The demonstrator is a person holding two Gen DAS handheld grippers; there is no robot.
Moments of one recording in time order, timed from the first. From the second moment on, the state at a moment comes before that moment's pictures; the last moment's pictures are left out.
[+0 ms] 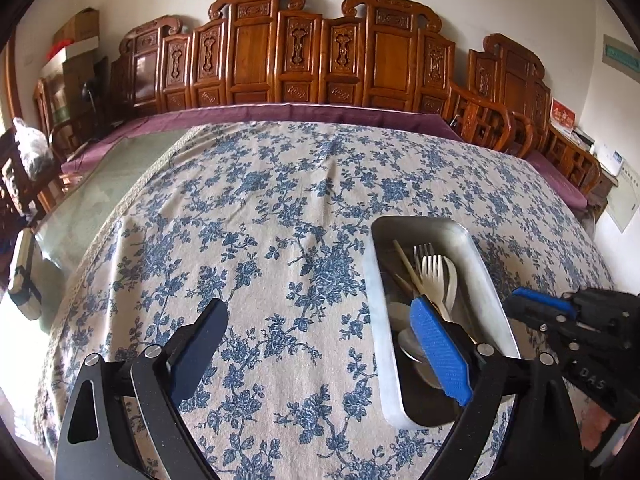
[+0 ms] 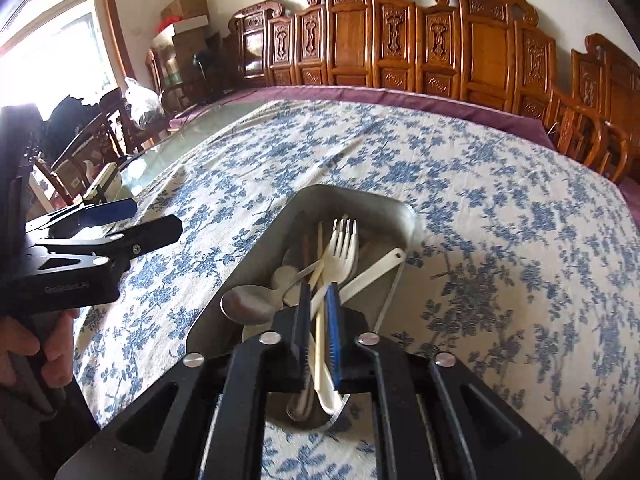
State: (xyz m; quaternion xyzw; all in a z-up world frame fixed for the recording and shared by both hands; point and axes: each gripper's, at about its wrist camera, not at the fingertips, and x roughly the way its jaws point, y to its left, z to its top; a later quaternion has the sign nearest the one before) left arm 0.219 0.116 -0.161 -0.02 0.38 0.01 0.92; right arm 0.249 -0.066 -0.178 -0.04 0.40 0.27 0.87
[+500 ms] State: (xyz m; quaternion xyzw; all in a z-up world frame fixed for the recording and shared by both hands) left arm 0.164 0.051 -0.138 0.01 0.38 -0.02 0.93; right arm 0.190 -0.147 -0.139 -0.01 0.36 0.21 0.91
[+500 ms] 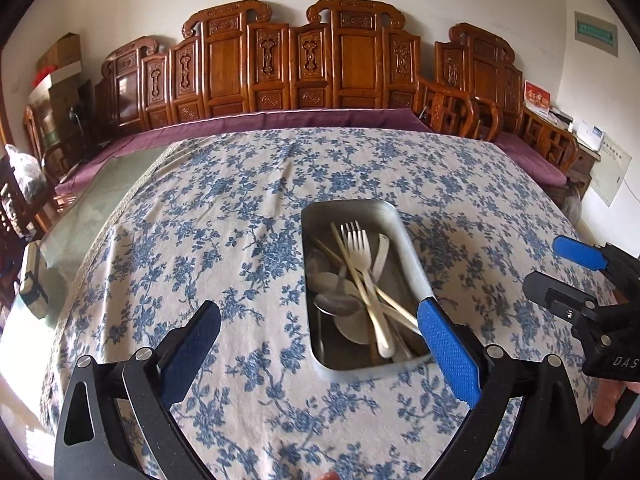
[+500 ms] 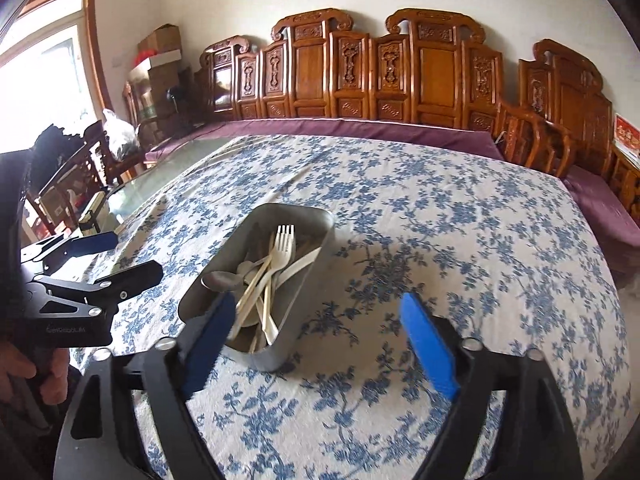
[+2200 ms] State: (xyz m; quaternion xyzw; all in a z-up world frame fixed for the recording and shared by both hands) left arm 0.026 0.000 0.014 0.00 0.25 -0.01 0.97; right arm 0.033 -0.226 0.015 0.01 0.19 0.12 0.98
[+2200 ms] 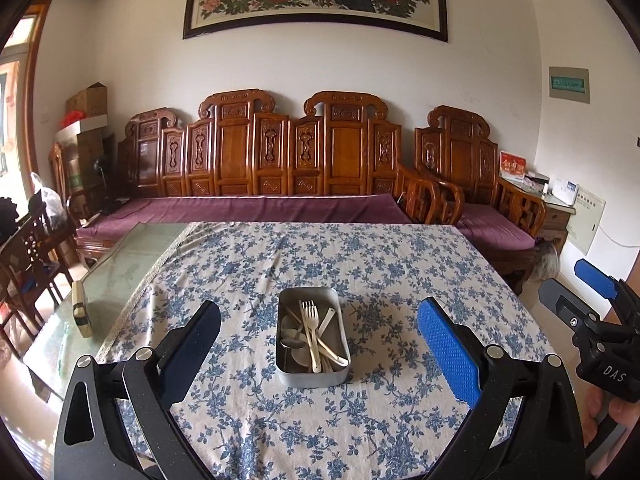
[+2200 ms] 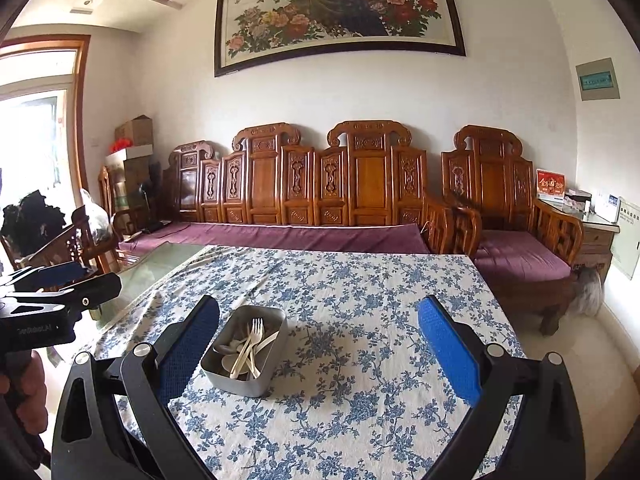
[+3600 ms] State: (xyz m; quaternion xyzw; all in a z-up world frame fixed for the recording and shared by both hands) left arm 0.022 -0.004 0.014 0.01 0.24 -0.02 0.97; right arm 0.034 -0.229 0.014 0.02 0.19 0.11 0.98
